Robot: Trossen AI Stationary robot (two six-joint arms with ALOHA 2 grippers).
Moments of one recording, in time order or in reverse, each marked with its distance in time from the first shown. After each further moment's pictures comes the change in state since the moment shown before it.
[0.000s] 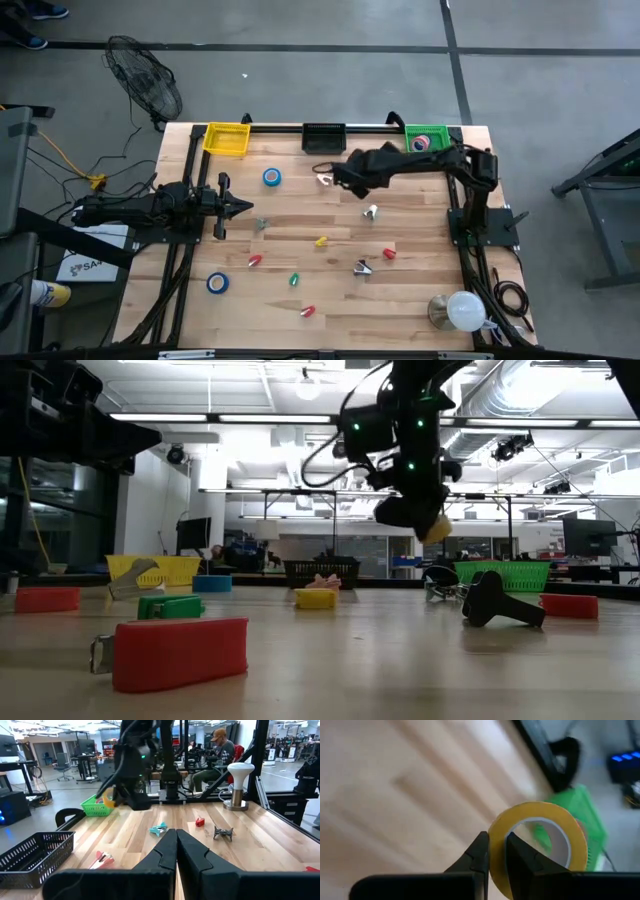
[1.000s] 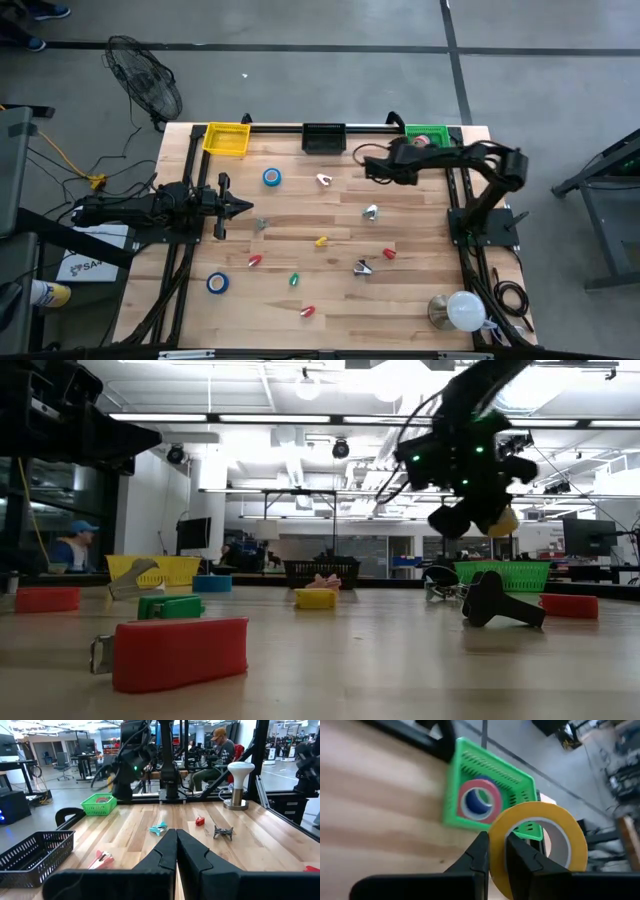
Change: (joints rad) left arm 0.000 0.000 0.000 -0.004 0.000 0.000; right arm -0.150 -0.228 -0.375 0.008 0.255 0.470
